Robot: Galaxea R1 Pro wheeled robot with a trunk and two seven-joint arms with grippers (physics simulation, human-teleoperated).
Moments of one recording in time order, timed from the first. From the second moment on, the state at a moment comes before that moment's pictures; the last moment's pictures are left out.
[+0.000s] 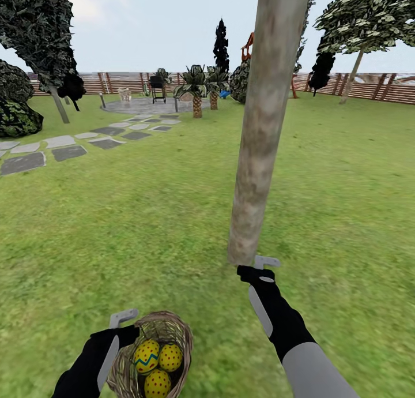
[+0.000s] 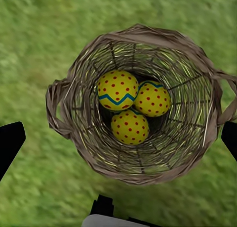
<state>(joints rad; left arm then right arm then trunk) -0.41 -0.04 0.24 -0.83 0.01 0.53 0.11 -0.61 0.15 0.11 -0.90 -0.17 0.39 -0.37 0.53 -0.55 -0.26</state>
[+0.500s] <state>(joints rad) -0.42 -0.04 0.24 -0.80 0.01 0.53 0.11 -0.61 0.15 0.11 -0.96 -0.18 0.40 -0.37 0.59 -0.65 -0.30</state>
